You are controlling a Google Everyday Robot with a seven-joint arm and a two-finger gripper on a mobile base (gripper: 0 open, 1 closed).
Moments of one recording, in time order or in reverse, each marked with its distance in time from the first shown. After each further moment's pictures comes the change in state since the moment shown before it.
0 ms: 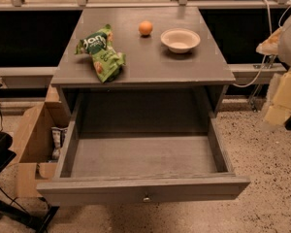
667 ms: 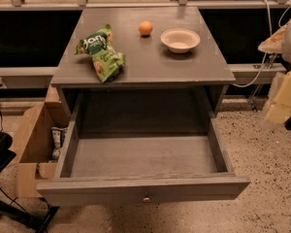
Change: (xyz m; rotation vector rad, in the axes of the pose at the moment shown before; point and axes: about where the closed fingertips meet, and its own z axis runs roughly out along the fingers) arm 0.001 -0.002 -0.002 0.011 -0.027 0.009
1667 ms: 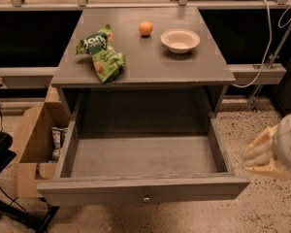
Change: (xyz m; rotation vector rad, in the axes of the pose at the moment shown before) arm 0.038 0.105 0.088 -0.040 -0.131 -0.010
